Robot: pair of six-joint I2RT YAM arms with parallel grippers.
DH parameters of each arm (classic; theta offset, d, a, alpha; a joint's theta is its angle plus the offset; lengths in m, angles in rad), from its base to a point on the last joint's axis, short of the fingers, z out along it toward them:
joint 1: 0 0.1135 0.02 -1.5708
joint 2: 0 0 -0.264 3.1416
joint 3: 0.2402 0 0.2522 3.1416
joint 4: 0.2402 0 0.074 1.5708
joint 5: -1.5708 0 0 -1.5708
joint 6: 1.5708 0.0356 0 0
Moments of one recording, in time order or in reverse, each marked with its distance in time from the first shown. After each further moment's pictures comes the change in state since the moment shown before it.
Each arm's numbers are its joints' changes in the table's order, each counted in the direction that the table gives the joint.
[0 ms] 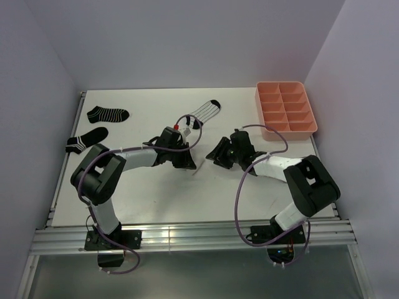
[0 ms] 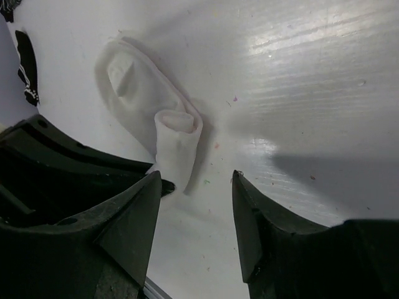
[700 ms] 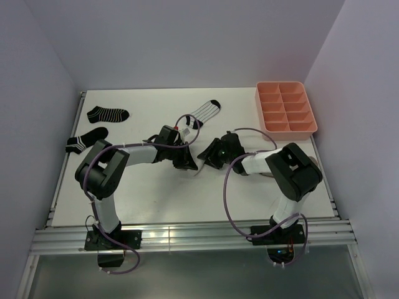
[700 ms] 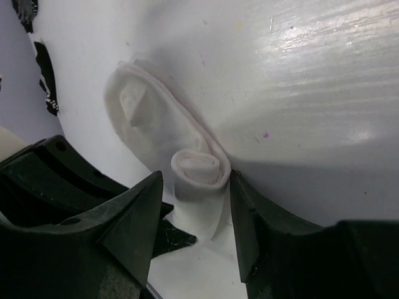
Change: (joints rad) left arm 0.051 0.075 0.040 0.011 -0.179 -0.065; right arm 0.061 0.198 0.004 -0.246 -0.014 0.128
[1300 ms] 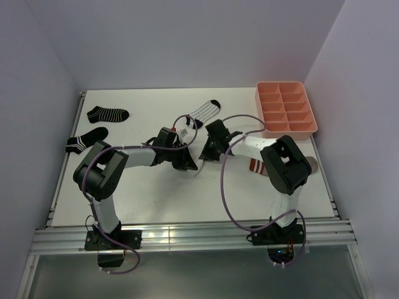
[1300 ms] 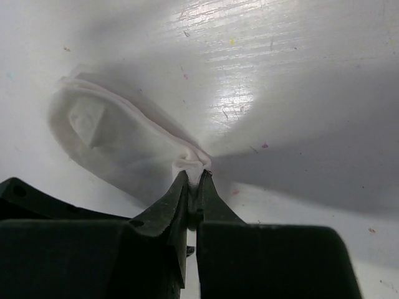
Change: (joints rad) left arm 0.002 -0.012 -0.041 -0.058 0.010 -0.040; right arm 0.040 0.100 0.383 0.602 -0.115 -0.133
